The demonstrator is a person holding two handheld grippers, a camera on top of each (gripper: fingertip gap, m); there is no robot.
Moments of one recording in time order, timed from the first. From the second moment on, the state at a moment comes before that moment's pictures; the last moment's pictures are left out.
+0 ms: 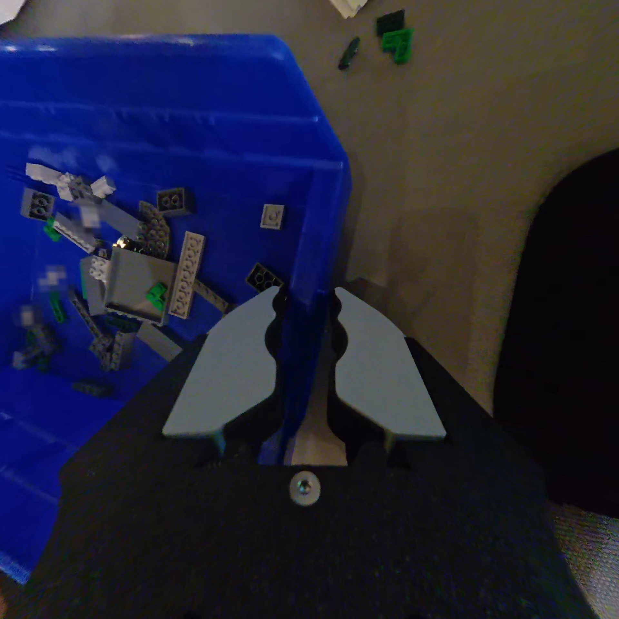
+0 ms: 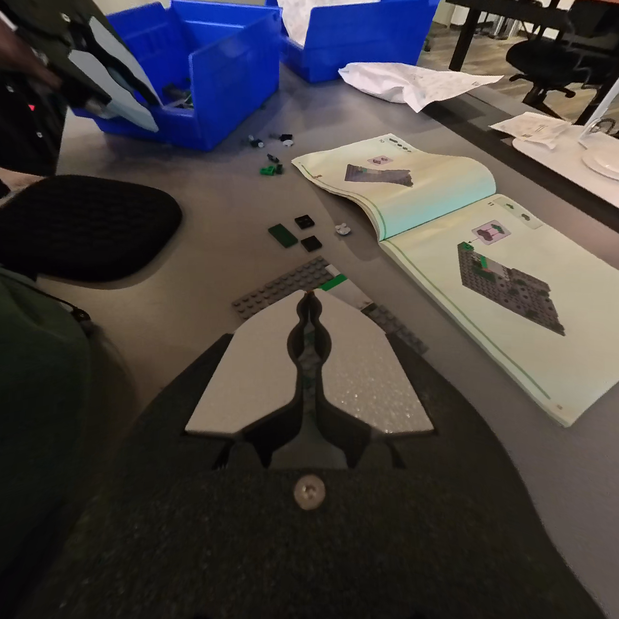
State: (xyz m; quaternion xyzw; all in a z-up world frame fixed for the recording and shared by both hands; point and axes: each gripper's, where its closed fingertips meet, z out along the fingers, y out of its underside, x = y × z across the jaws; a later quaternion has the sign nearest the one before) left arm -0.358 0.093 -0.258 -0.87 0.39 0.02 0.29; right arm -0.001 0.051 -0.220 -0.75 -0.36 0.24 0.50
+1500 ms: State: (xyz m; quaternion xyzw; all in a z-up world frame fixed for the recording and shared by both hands) left arm -0.057 0.112 -0.221 -0.74 0.39 -0.30 0.46; right arm 0.000 0.065 -0.218 -0.74 -0.40 0.18 0.50
